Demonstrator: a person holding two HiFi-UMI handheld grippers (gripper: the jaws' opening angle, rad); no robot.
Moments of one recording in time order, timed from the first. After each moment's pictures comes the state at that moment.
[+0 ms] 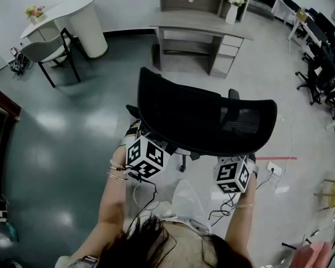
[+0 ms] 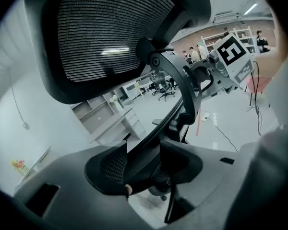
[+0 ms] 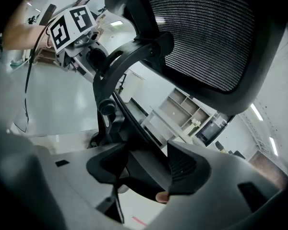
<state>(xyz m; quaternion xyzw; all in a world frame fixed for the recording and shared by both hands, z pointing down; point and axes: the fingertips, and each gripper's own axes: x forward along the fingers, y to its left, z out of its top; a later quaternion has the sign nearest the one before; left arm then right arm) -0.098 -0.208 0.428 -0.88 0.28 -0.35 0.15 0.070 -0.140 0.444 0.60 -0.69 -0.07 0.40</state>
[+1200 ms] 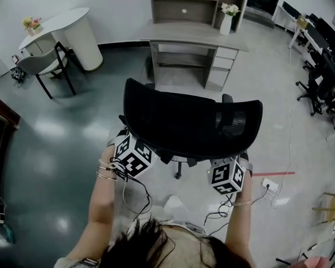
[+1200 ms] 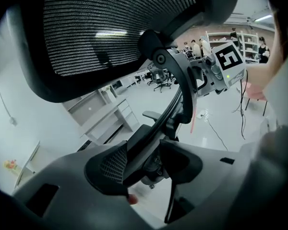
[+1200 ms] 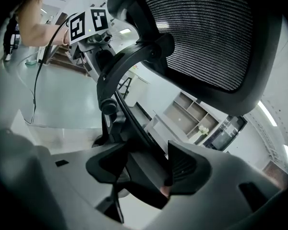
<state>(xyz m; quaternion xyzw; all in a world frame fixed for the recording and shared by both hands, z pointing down) -0.029 -0.271 0.426 -0.87 0.26 -0.41 0.11 0.151 -0.221 0.443 0.55 -0.73 -0.10 0.39</state>
